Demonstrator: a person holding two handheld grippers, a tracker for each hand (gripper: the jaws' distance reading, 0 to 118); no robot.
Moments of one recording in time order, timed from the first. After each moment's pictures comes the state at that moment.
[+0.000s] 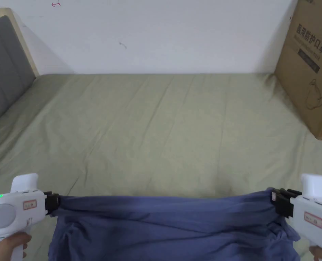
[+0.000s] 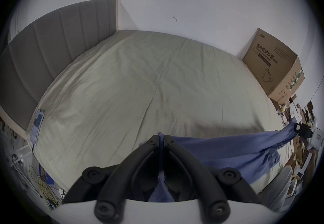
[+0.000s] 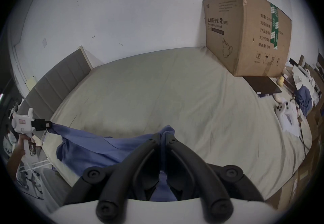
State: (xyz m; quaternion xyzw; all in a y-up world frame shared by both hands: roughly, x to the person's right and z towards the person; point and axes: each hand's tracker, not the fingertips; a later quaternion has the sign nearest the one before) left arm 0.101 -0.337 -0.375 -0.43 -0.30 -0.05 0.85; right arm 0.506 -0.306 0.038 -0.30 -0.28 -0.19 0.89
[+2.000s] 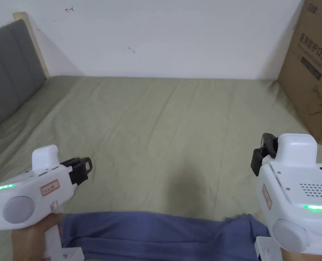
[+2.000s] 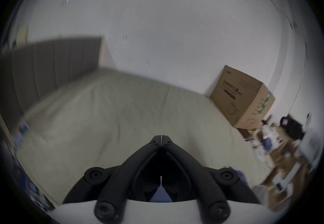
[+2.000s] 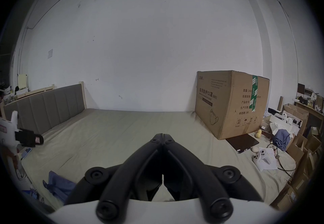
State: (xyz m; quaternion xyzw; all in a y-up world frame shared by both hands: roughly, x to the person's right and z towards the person) left arm 0.114 -0.281 -0.334 -0.33 -0.41 0.10 0.84; right arm 0.416 -0.225 -0.020 -0.09 -0.38 -0.01 0.92
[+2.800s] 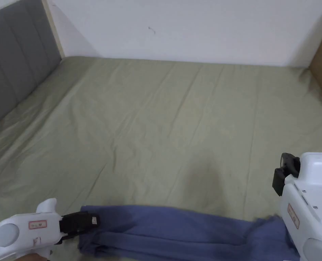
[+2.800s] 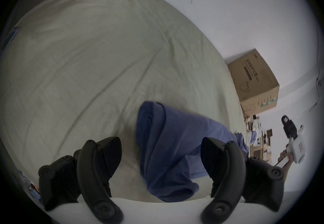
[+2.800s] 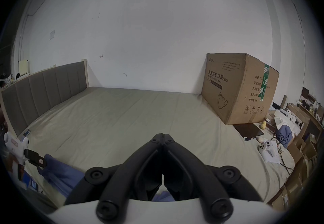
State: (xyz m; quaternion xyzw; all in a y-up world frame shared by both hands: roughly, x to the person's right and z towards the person) left arm 0.029 -0.443 -0.413 -0.57 -0.37 0.11 0.73; right arm 0.409 -0.270 -0.060 -0.18 -0.36 -0.02 0.91
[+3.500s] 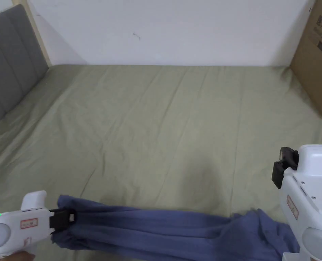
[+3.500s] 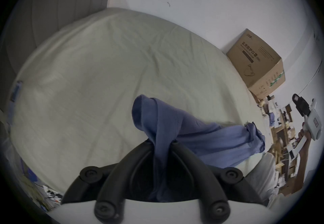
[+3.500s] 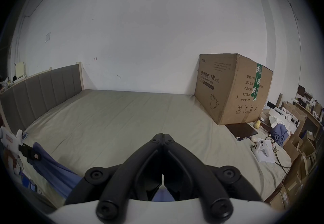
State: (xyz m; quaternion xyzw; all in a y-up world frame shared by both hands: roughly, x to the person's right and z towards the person) left arm 0.035 -0.379 -0.396 -0.48 -0.37 0.00 0.80; right arm 0.425 -0.256 -0.026 -0.16 -0.39 -0.02 0.91
